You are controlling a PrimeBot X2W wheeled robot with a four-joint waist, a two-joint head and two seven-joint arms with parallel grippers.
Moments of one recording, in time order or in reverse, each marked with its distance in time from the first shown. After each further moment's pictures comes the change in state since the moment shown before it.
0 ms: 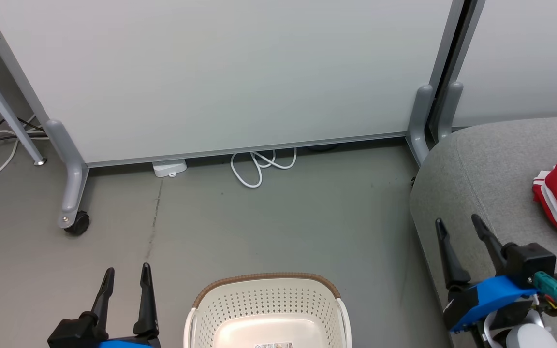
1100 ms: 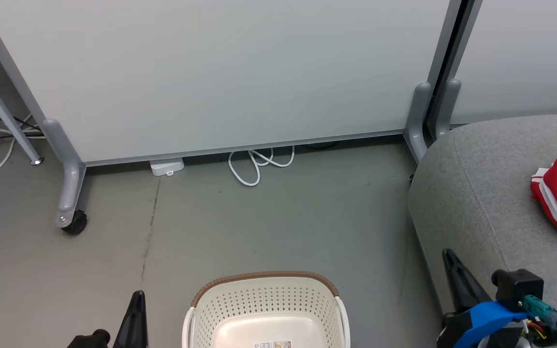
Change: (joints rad) left arm 0.027 -0.008 -0.007 0.081 0.006 0.001 0.005; right arm 0.066 0.013 0.021 0.049 0.056 0.000 0.003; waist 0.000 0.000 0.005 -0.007
